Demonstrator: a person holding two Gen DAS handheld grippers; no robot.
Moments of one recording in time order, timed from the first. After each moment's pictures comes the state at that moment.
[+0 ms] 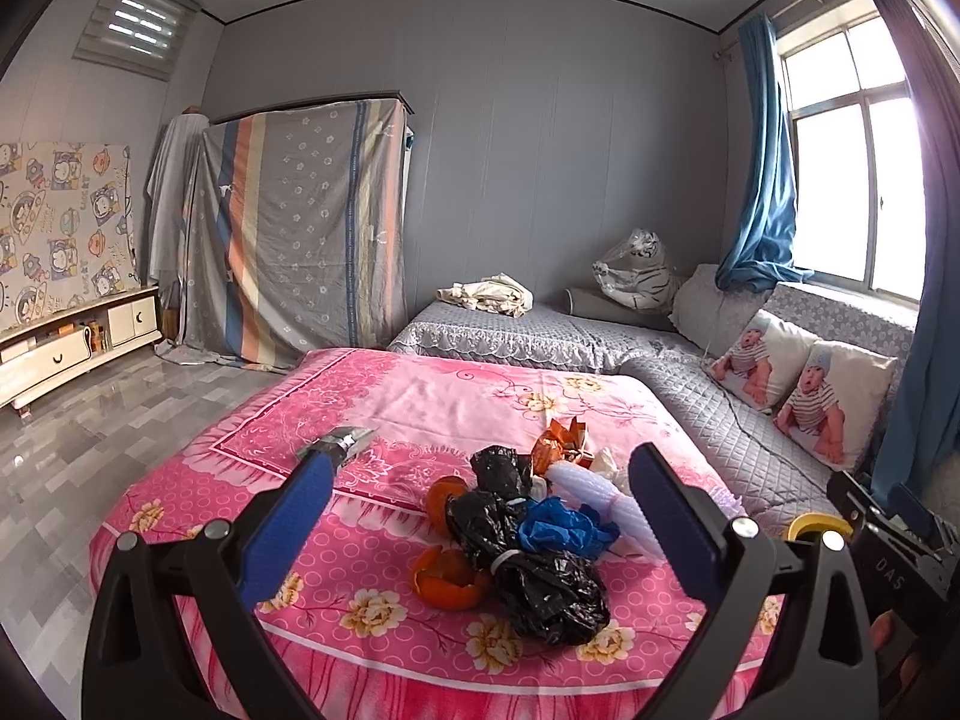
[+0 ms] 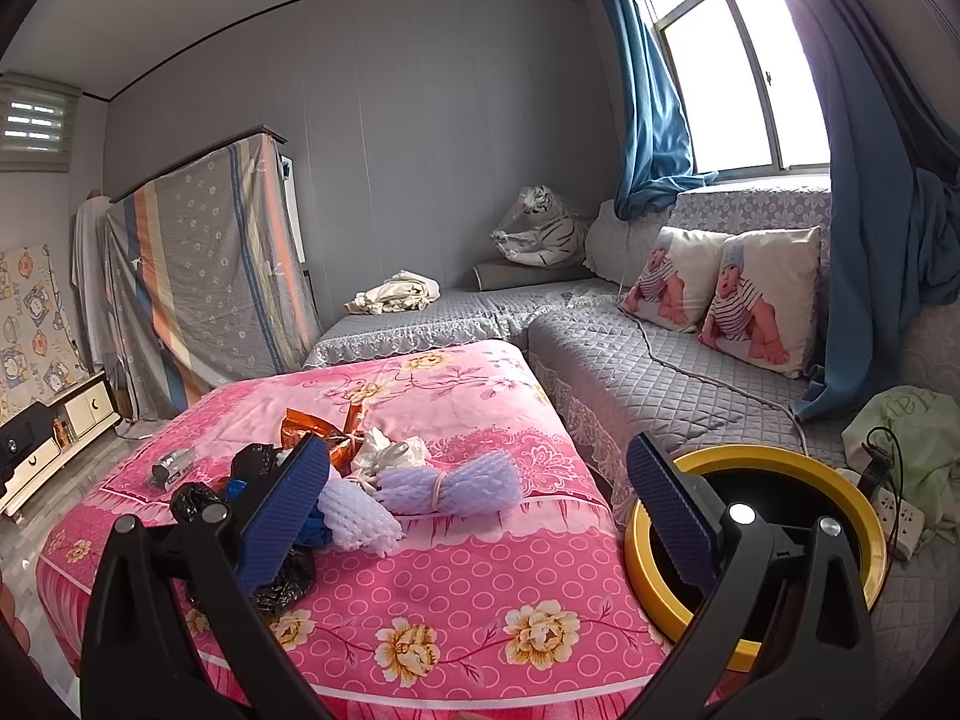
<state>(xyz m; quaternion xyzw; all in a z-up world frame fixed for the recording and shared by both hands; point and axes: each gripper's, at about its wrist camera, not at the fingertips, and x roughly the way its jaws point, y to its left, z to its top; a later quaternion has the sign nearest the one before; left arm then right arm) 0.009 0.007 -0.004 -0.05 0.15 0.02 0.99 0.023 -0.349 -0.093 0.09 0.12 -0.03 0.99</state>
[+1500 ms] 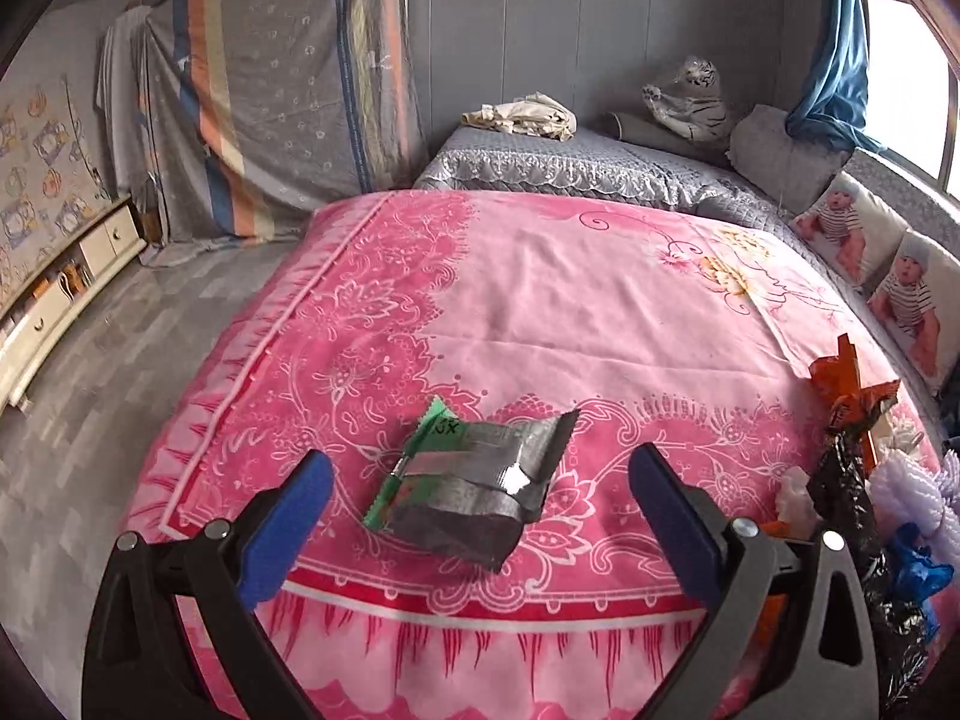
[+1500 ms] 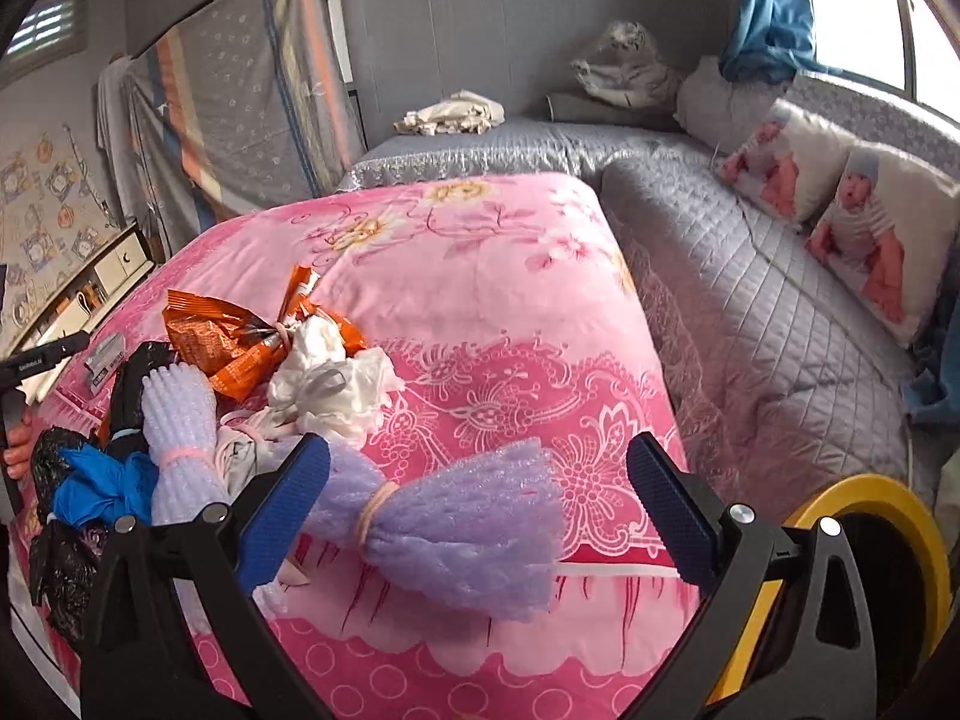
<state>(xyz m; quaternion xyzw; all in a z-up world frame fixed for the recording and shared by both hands) 0.286 0.169 -0.098 -0.02 0.37 0.01 0.93 0.242 -0.361 -0.161 0.04 0.34 0.07 0.94</state>
